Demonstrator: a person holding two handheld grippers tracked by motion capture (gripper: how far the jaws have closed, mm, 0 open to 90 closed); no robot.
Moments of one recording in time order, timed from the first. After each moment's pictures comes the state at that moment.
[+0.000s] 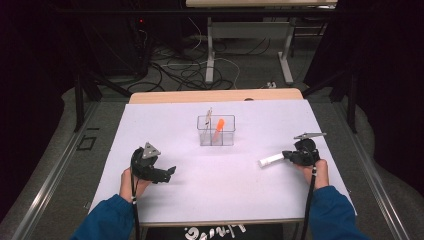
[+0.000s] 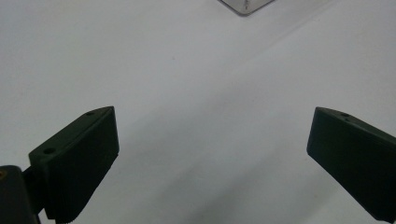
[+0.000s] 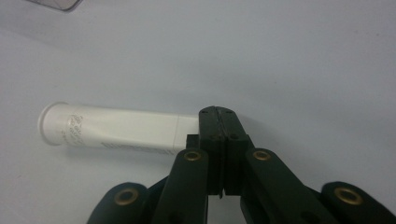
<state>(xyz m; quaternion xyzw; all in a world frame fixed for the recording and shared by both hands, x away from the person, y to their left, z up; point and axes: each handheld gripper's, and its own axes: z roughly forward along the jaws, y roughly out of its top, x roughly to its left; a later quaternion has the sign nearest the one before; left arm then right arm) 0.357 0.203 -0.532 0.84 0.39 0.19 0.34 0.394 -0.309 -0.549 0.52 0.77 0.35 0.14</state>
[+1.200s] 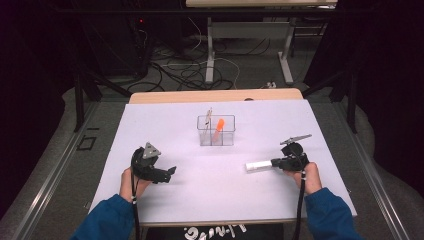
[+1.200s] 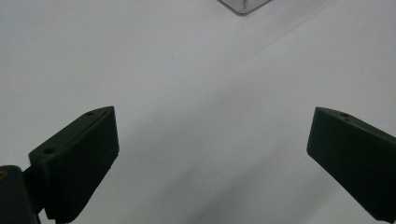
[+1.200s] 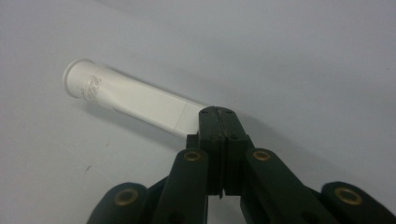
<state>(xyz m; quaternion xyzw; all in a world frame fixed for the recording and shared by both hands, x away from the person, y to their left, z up) 0.357 0.203 -0.531 0.84 0.39 0.19 0.34 0.378 -0.269 -0.541 0.49 0.81 0.31 0.08</state>
